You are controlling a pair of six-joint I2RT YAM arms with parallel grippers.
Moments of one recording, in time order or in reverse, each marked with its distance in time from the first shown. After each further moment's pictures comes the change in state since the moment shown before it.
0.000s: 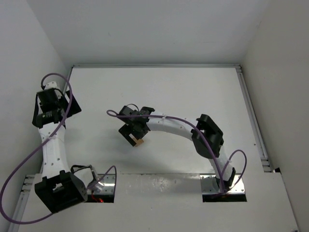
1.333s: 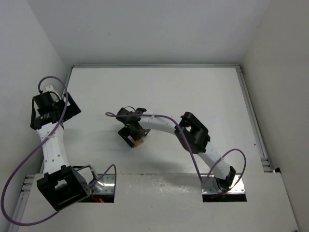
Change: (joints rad) left arm 0.093 0.024 -0.050 0.034 0.156 -0.048; right arm -0.037 0.237 0.126 0.001 -0.085 0.005
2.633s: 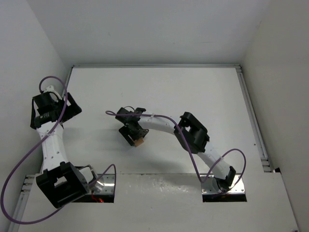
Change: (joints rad) left arm 0.016 0.031 -0.008 0.018 0.067 0.000; right arm 0.000 0.016 0.018 0.001 -0.002 0.055
